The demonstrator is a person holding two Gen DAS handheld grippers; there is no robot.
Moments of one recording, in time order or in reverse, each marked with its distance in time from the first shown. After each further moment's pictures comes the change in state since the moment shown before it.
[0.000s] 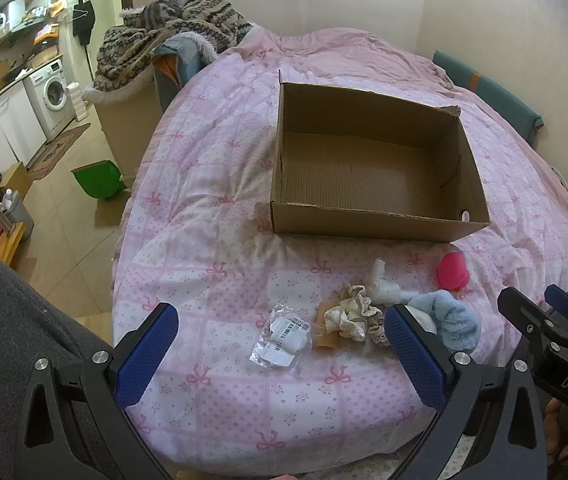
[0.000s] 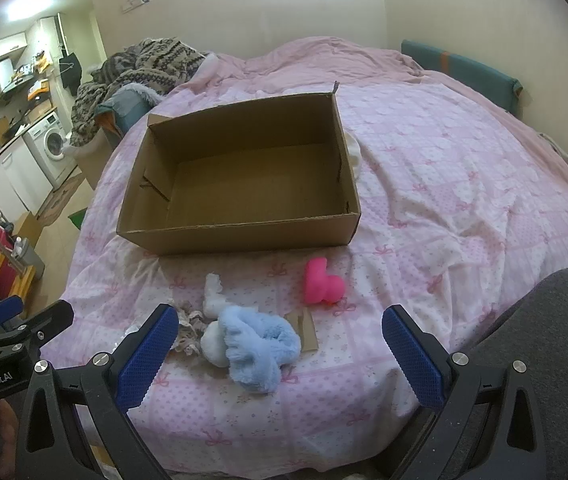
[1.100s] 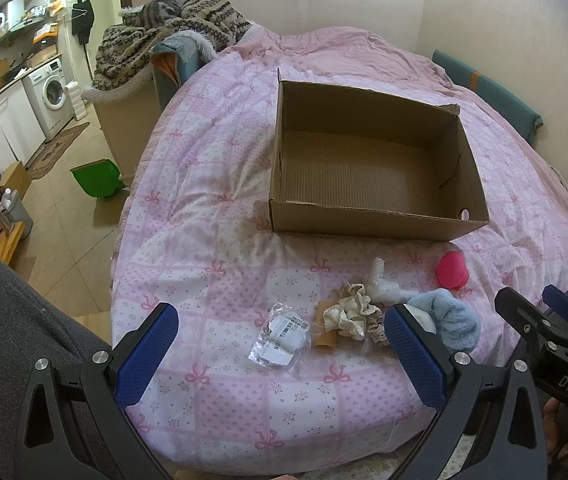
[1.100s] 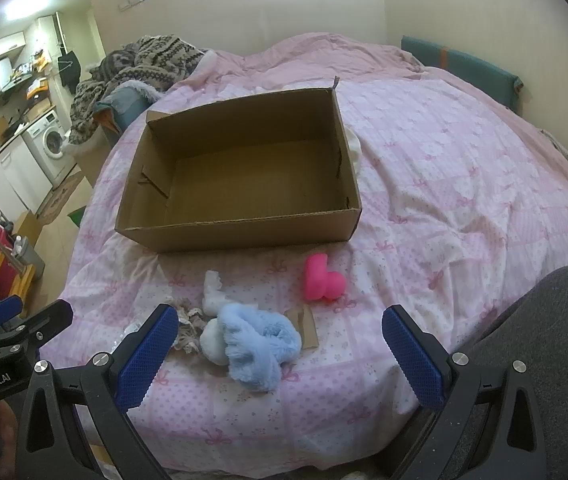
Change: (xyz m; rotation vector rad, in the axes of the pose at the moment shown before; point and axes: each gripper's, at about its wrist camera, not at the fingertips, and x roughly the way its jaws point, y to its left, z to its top) left arm 0.000 0.001 0.000 -0.002 0.004 -0.003; right arm 0.000 -0.004 -0.004 0.008 0.007 0.002
